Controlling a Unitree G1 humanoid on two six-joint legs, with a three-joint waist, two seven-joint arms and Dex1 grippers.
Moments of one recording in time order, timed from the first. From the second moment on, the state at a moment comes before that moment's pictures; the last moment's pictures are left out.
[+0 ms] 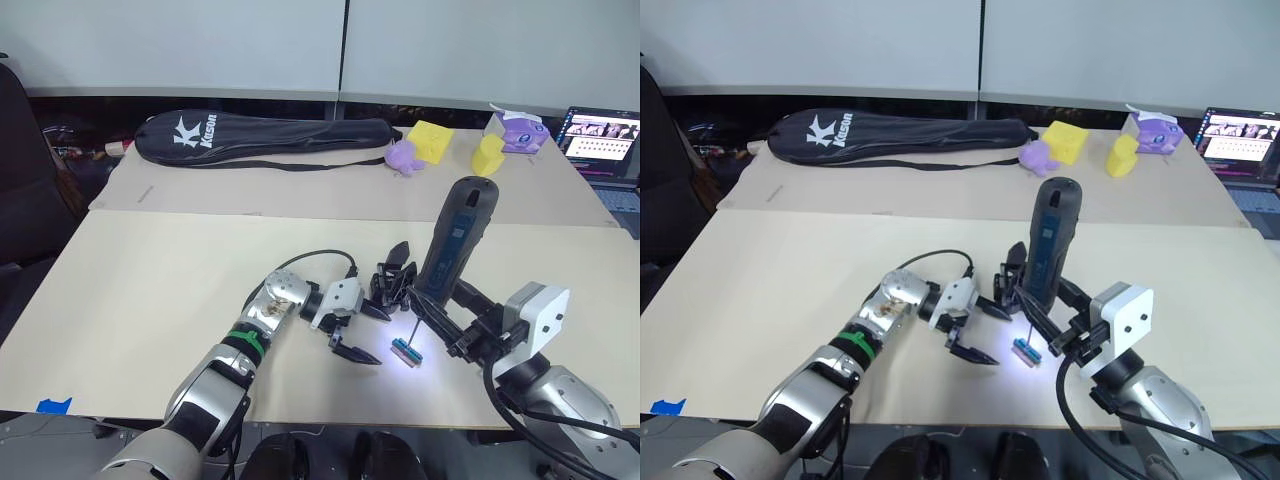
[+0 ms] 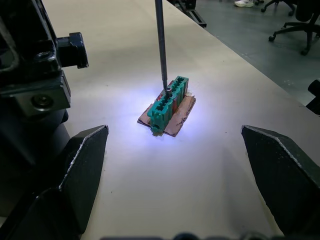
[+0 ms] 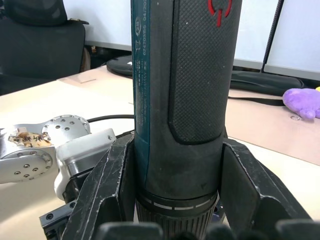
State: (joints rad) left arm -0.79 0.11 -0.36 0.80 -0.08 -0.25 -1.47; right arm 0.25 -0.43 -0.18 -0.88 0.55 0.42 0.39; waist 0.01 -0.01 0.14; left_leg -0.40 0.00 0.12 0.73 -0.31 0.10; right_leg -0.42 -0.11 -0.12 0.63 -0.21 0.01
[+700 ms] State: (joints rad) left arm -0.79 0.11 -0.36 0.80 -0.08 -0.26 -1.47; right arm 0.27 -0.44 -0.18 -0.88 0.55 0.41 0.39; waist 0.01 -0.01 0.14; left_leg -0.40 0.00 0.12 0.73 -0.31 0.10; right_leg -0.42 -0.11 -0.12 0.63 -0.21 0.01
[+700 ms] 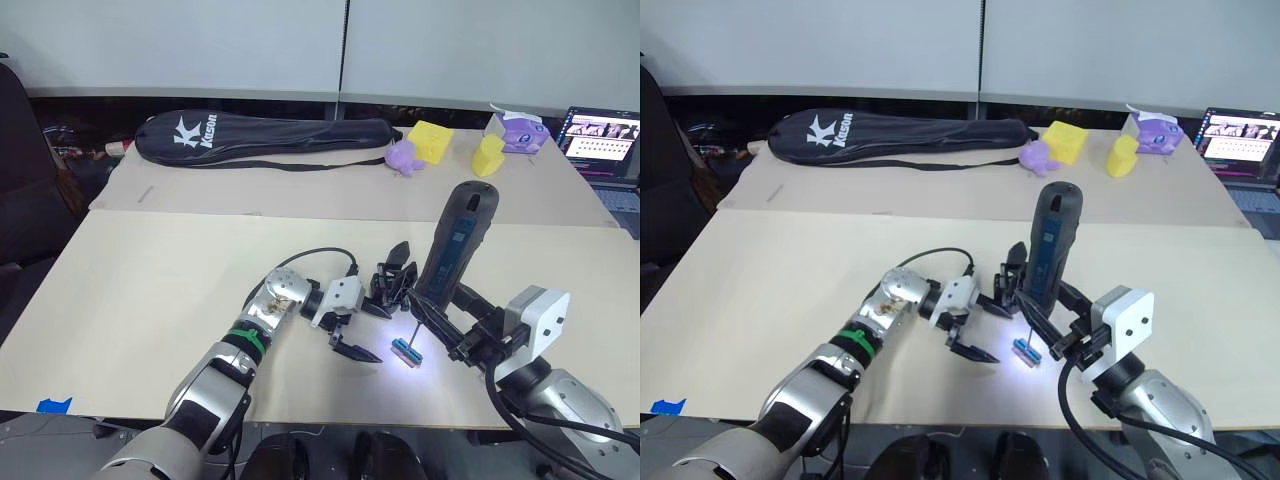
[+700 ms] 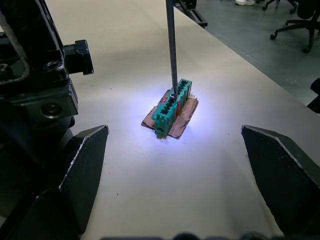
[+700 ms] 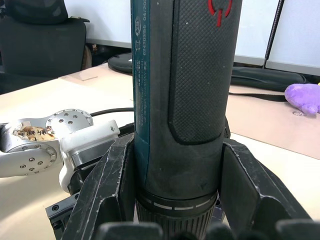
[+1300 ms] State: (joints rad) left arm -0.79 0.11 -0.36 0.80 -0.08 -0.26 -1.47; right arm 0.26 -0.44 -0.18 -0.88 0.55 0.41 0.39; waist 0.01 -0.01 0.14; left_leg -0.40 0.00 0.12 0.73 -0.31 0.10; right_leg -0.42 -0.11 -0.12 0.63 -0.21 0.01
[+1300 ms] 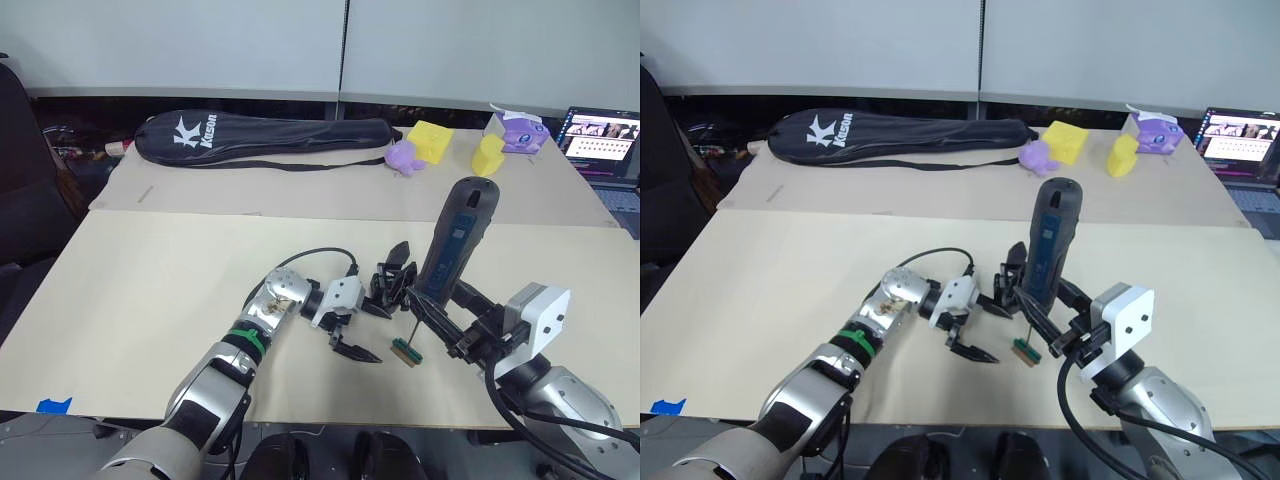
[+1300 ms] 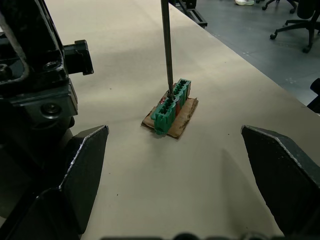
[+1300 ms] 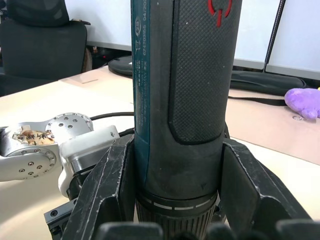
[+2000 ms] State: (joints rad) left arm -0.79 0.11 -0.36 0.80 -0.08 -0.26 -1.47; right arm 0.24 -0.46 -0.18 -0.88 0.57 0.42 0.36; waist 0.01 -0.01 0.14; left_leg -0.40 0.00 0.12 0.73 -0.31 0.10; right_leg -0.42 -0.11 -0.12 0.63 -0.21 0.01
